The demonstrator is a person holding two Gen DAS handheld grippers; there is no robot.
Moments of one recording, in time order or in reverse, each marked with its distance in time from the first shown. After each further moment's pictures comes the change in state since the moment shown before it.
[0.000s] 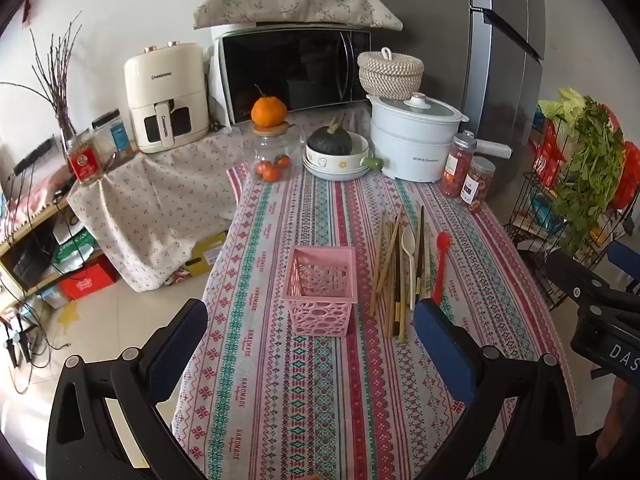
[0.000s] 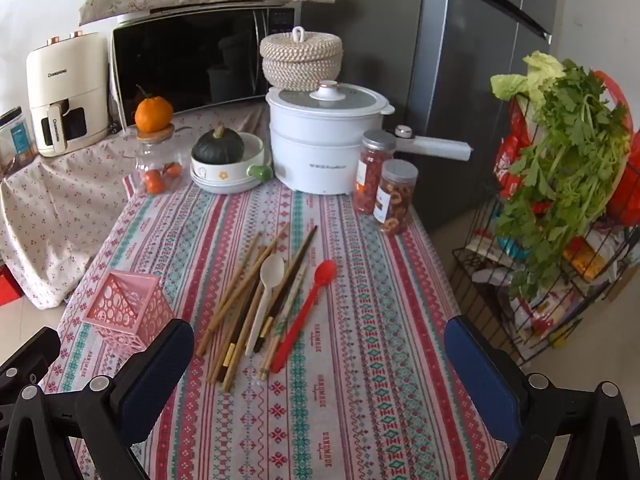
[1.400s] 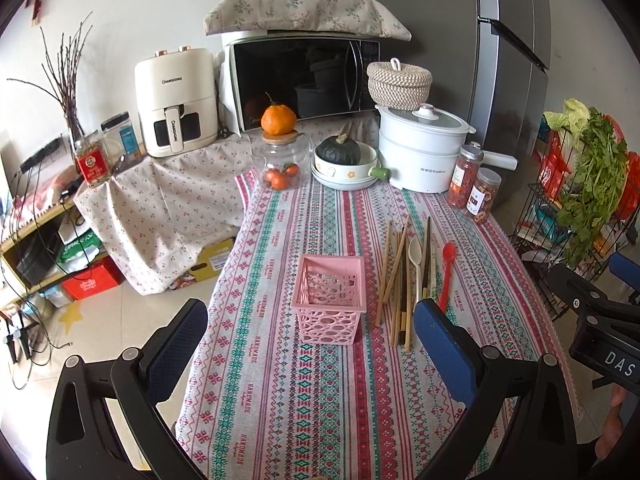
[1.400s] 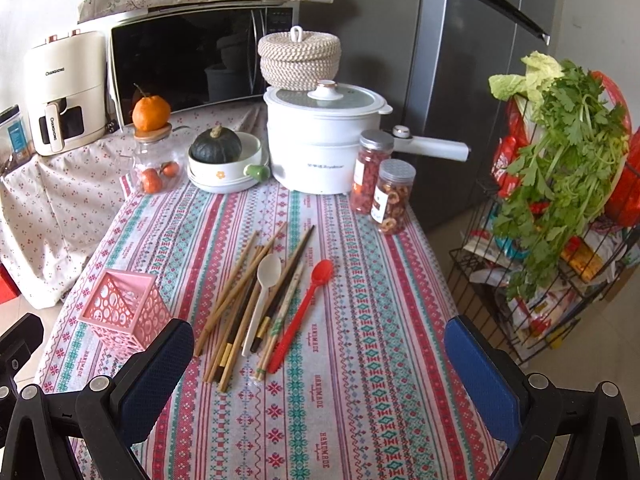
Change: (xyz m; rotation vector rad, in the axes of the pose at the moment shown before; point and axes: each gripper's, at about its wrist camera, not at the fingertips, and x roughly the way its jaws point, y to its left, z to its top) left arm -0.004 0.003 0.002 -0.010 -0.027 0.021; right arm 0.000 -0.001 0.001 0.000 0.001 -0.003
